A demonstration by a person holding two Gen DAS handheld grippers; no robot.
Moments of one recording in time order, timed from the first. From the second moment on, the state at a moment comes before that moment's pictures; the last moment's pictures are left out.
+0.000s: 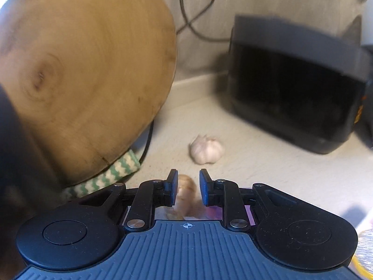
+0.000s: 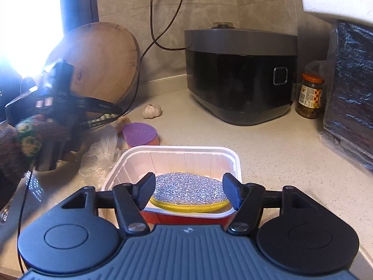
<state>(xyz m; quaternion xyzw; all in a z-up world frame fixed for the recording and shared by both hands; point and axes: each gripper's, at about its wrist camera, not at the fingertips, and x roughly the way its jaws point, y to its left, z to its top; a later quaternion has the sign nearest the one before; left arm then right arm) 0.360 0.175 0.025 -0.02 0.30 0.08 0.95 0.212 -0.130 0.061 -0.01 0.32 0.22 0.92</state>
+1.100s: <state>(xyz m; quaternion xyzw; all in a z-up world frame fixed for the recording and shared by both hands) 0.260 0.170 0.056 -0.03 0.25 0.01 0.97 0.268 -0.051 0.052 -0.12 0.43 0.19 0.88</state>
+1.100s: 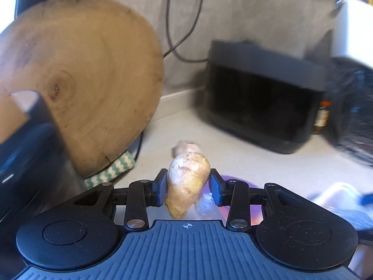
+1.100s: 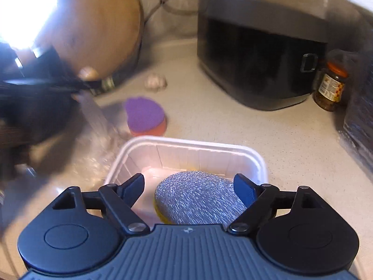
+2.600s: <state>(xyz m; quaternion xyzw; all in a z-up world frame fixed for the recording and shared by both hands) 0.058 -0.083 -0.030 0.09 0.37 -0.28 0.88 0.049 -0.211 0.045 0.02 0.34 0.17 0.93</state>
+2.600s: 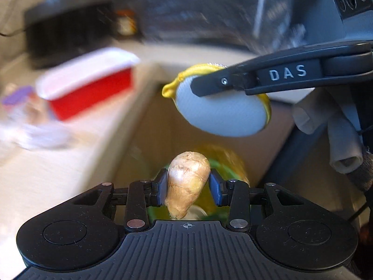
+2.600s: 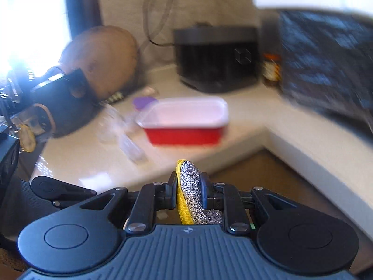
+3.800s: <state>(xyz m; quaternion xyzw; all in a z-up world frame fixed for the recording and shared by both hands) 0.247 -0.201 -0.505 -0.02 0.72 -0.11 0.68 0.086 -0.350 -0.244 0.18 0.57 0.02 0.80</state>
